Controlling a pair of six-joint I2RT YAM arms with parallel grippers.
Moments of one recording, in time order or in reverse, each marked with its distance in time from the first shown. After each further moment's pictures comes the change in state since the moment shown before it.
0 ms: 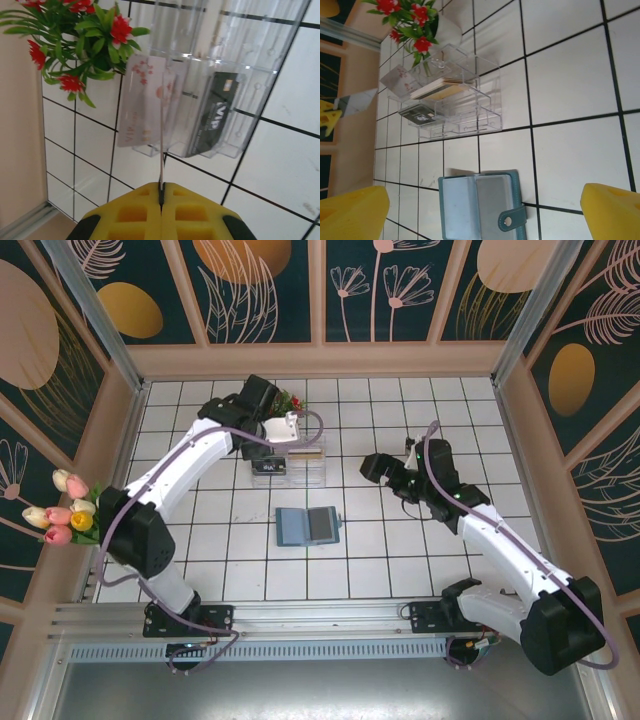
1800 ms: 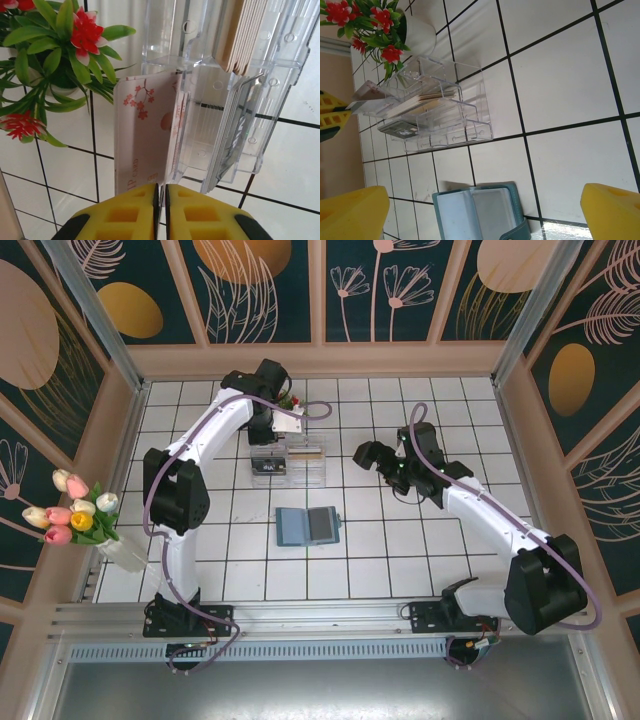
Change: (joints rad) left arm 0.069 0.346 0.354 -0.222 0.079 0.110; right arm -0.001 0.219 0.149 -0.047 0.011 0.051
